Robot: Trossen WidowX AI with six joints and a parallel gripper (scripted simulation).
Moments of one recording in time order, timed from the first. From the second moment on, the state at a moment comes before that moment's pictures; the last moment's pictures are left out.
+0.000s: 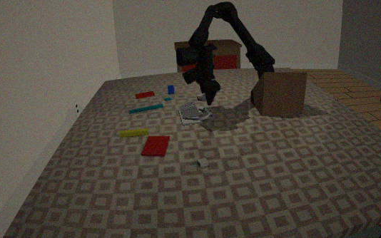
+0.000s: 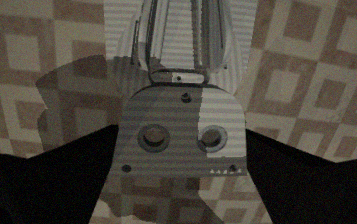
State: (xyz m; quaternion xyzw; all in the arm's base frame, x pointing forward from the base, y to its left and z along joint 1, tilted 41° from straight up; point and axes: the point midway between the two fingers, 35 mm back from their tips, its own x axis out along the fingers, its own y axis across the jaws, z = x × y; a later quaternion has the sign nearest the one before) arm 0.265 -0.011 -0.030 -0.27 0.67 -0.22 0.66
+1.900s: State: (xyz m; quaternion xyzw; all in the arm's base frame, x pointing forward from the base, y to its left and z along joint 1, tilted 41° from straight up) arm 0.263 -0.040 -0.061 -0.27 0.67 -0.22 0.66
